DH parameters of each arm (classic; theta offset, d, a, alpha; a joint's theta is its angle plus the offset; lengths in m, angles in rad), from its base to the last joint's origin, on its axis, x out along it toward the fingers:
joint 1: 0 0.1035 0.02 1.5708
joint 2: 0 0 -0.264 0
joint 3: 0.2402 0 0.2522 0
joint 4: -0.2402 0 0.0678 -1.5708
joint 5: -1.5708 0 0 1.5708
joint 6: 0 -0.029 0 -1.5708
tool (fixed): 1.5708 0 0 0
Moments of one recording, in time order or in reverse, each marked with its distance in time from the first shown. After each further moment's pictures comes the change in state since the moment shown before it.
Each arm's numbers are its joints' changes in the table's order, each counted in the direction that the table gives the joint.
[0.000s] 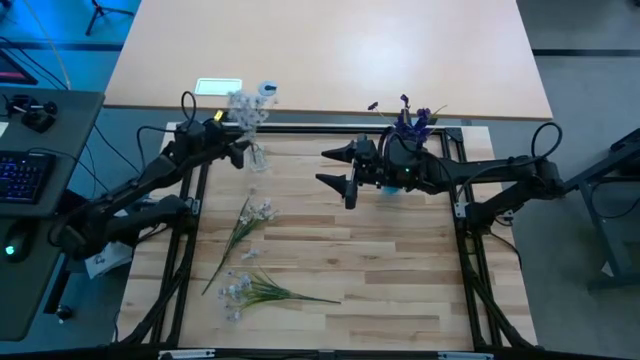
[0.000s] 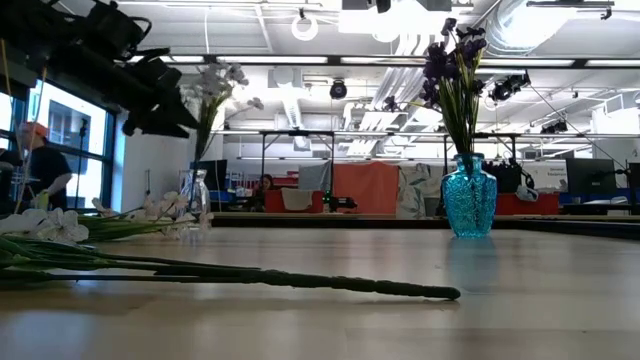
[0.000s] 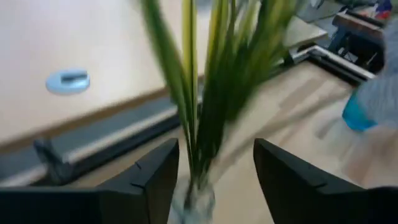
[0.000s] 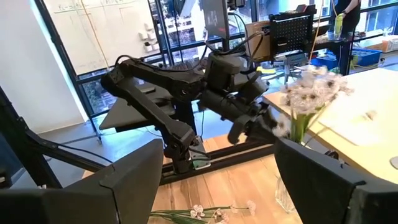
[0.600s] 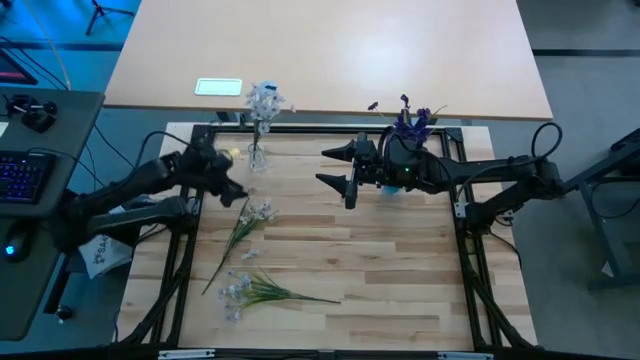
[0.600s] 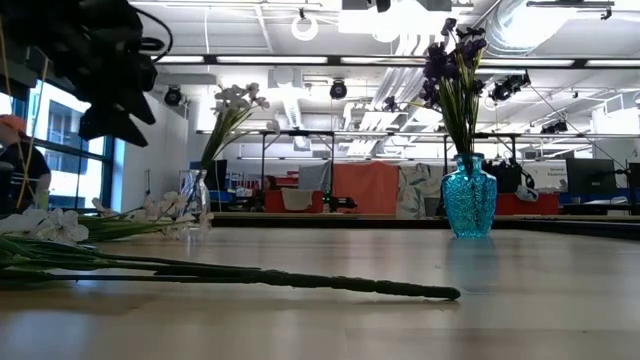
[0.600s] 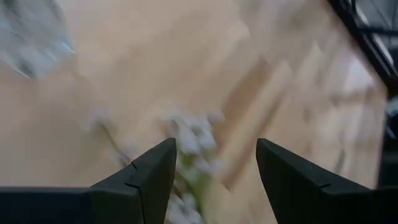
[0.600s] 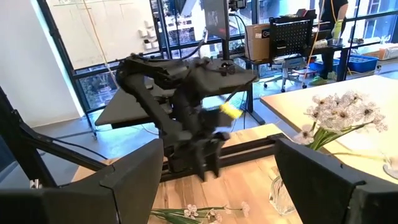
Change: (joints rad) left arm -0.362 0.119 0.114 -0.673 -0.159 0.277; right arm -0.004 0.000 0.000 0.000 0.001 0.042
